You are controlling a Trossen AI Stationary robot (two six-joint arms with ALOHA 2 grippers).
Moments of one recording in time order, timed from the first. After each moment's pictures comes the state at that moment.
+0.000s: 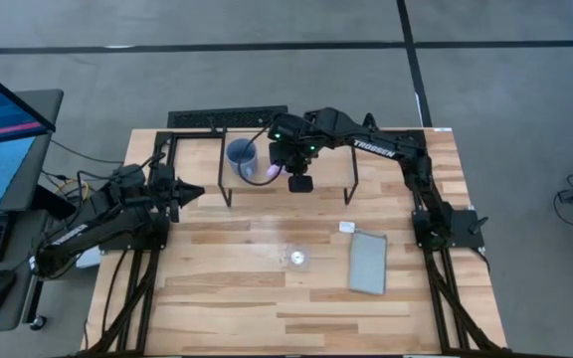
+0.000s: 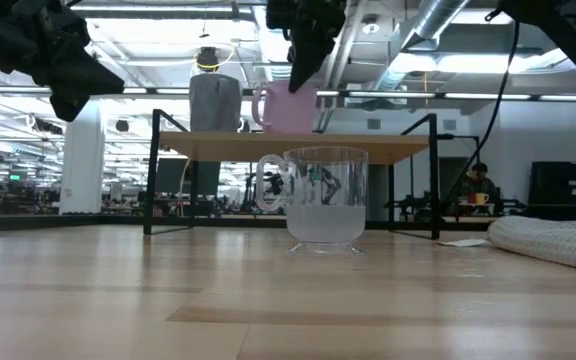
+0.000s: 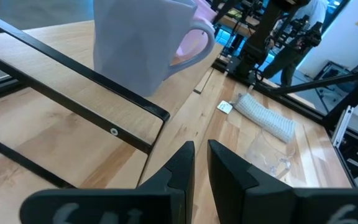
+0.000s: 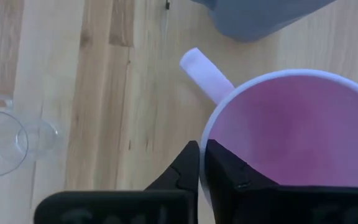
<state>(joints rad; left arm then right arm) 0.54 0.13 0.36 -0.49 0.29 -0.32 -0.23 2.14 2.34 -1.39 -0.06 -0.41</state>
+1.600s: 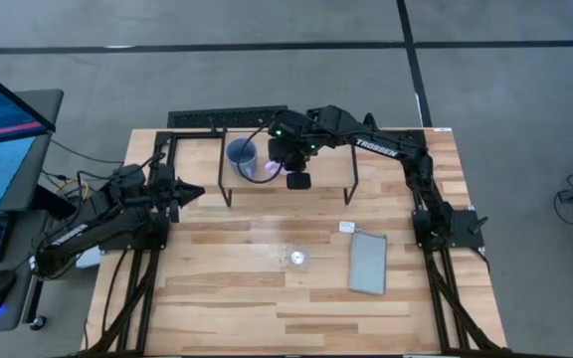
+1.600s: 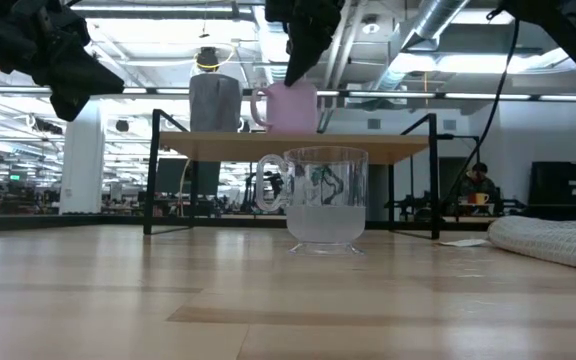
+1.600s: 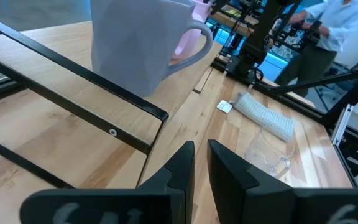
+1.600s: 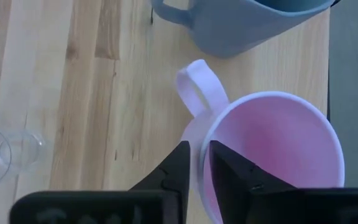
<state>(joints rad) 0.54 0.13 0.36 -0.49 0.29 -0.31 -0.23 2.12 2.36 -1.34 -0.02 -0.42</state>
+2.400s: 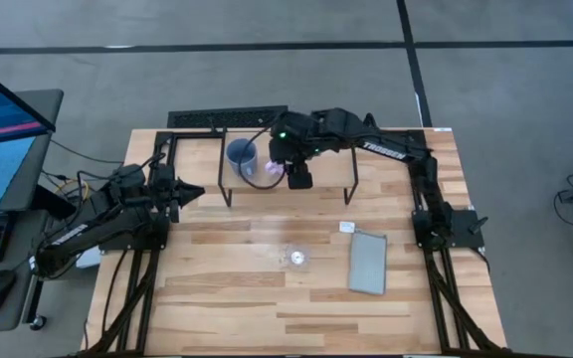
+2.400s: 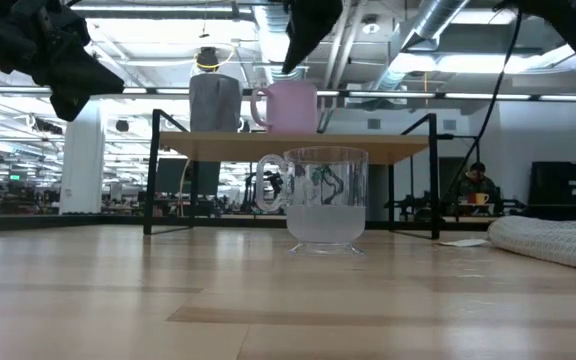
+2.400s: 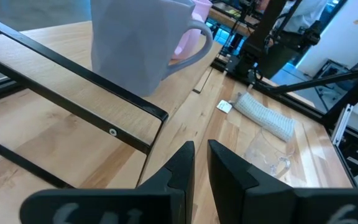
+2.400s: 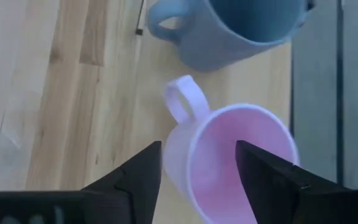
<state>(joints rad) 0.54 0.13 0.36 -0.49 0.29 -0.31 -0.19 2.08 2.36 -1.32 0.09 -0.46</state>
